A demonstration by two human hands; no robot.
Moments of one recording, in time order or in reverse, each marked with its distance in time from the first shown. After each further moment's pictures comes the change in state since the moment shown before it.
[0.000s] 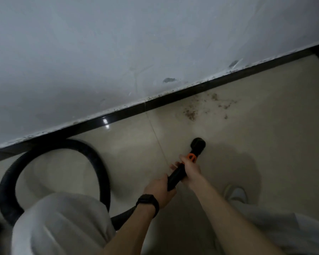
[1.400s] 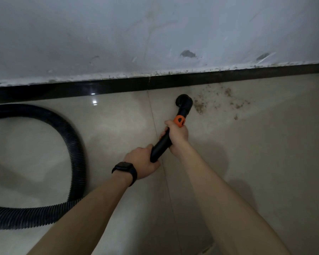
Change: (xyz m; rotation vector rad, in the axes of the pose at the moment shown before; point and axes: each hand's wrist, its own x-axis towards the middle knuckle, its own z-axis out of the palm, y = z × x) left_hand 0.090 -0.052 -0.019 -0.058 0.146 0.082; right_hand 0.064 -0.034 0.090 -0.230 -0.055 -0.254
